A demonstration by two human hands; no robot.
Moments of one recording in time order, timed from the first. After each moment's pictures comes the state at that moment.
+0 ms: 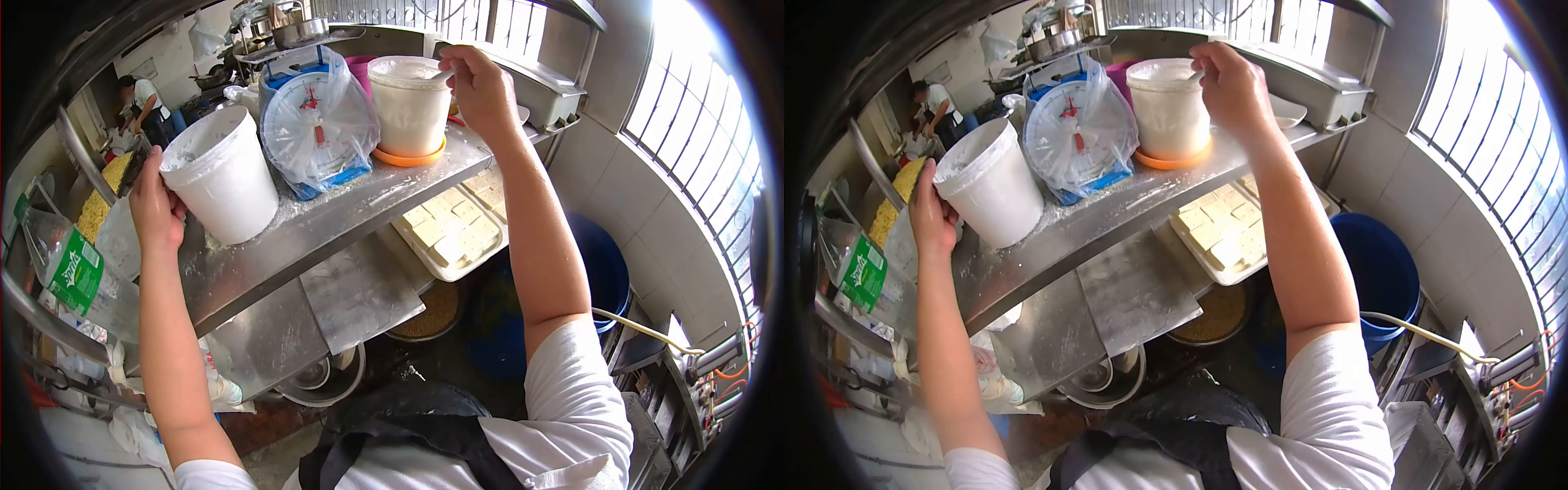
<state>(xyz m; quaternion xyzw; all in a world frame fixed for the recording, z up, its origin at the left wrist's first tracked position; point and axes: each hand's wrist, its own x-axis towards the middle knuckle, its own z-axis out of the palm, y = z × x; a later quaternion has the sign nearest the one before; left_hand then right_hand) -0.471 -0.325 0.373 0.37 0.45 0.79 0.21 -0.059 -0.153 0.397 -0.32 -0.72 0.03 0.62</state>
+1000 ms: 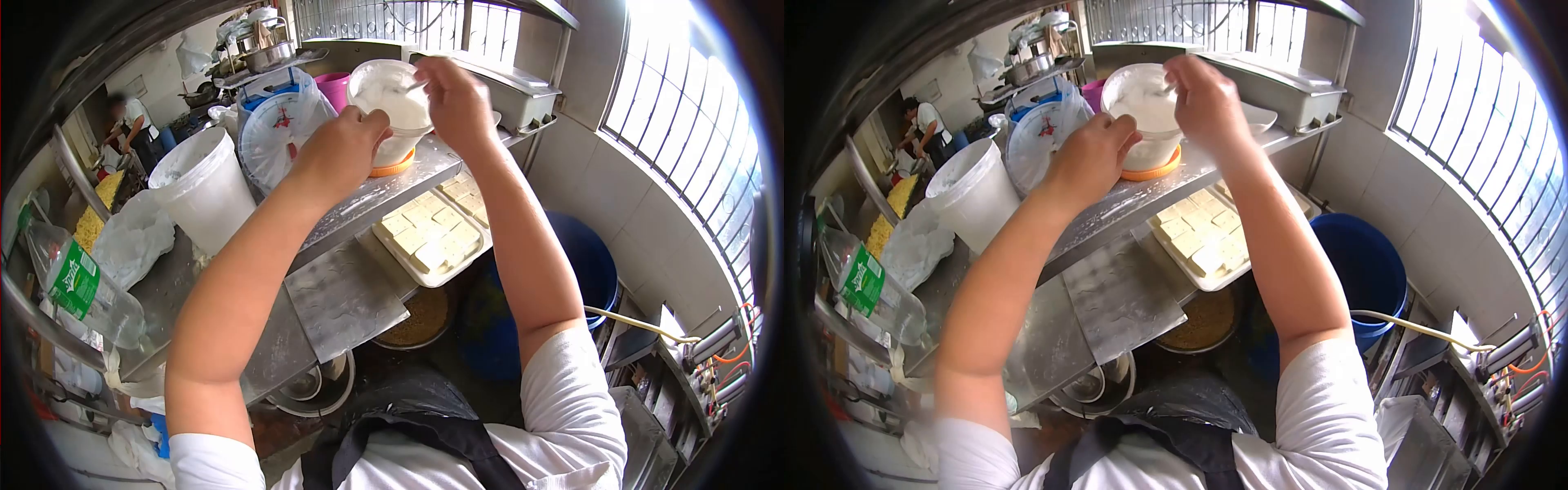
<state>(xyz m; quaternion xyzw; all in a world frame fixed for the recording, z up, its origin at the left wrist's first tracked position) -0.242 -0.237 0.375 0.82 0.41 0.34 -0.21 -0.037 -0.175 0.397 -0.25 -0.74 -0.11 0.62</state>
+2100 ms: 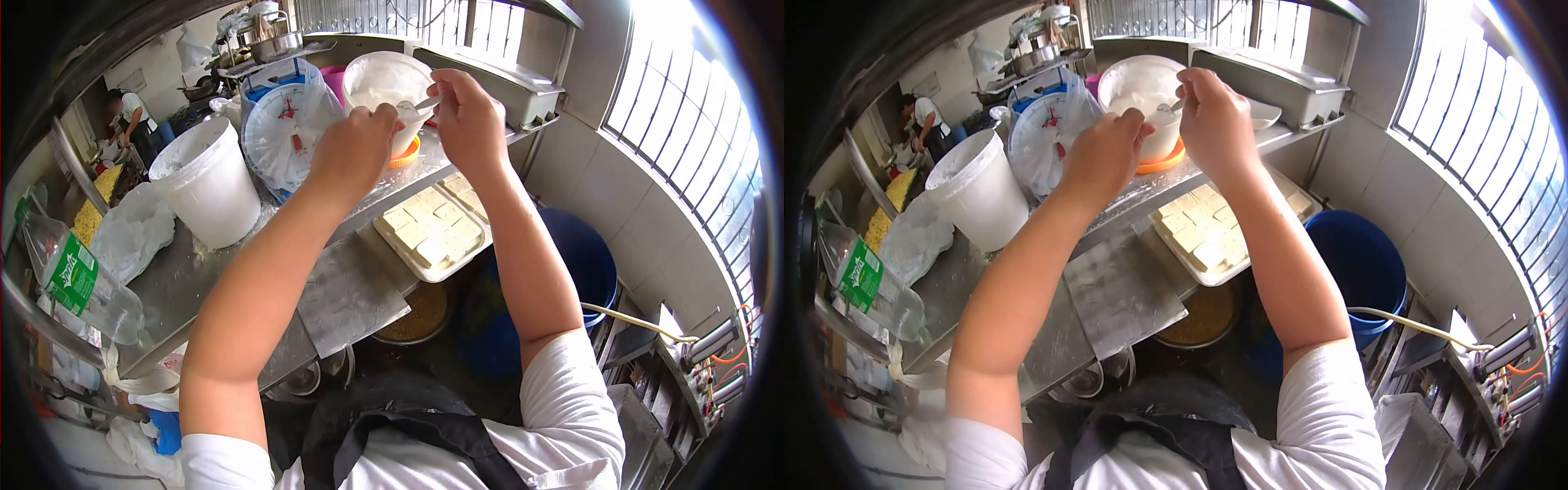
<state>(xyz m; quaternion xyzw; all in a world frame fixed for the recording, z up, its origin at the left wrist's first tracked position) -0.224 -0.245 0.367 0.78 0.46 0.37 -0.20 -0.043 -0.223 0.384 -0.34 -0.71 -0.05 0.61</state>
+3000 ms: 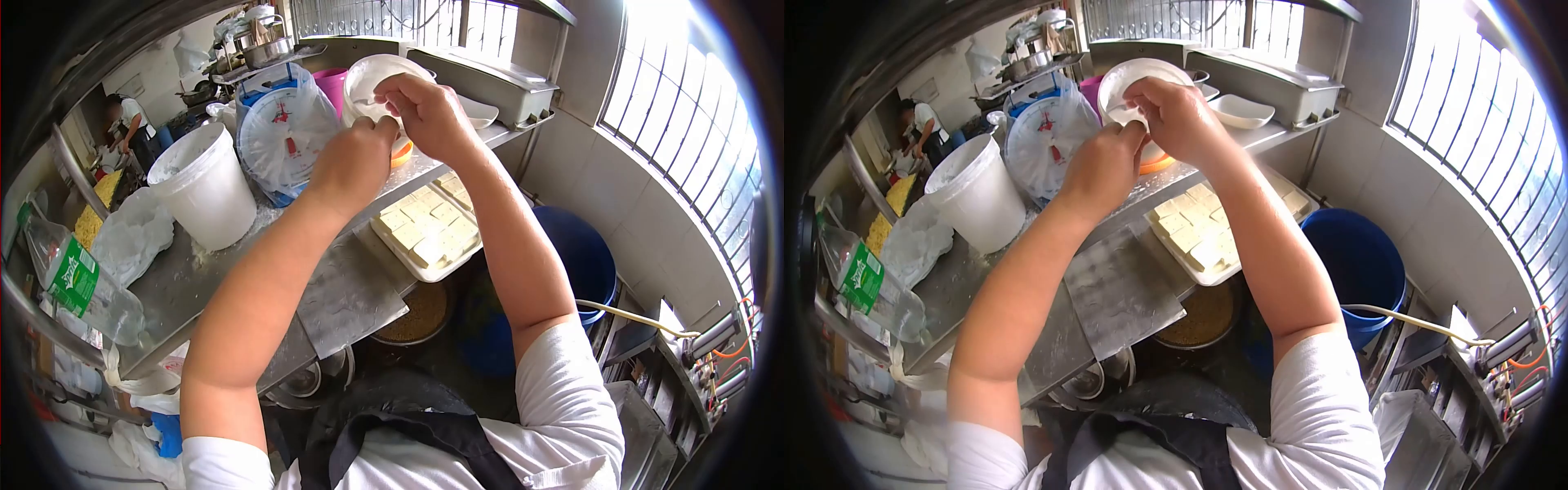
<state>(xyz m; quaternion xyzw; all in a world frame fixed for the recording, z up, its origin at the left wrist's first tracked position) -0.219 -0.245 0.355 0.80 0.40 0.40 -0.21 -0.056 -0.198 0.388 -0.21 -0.81 0.01 0.54</state>
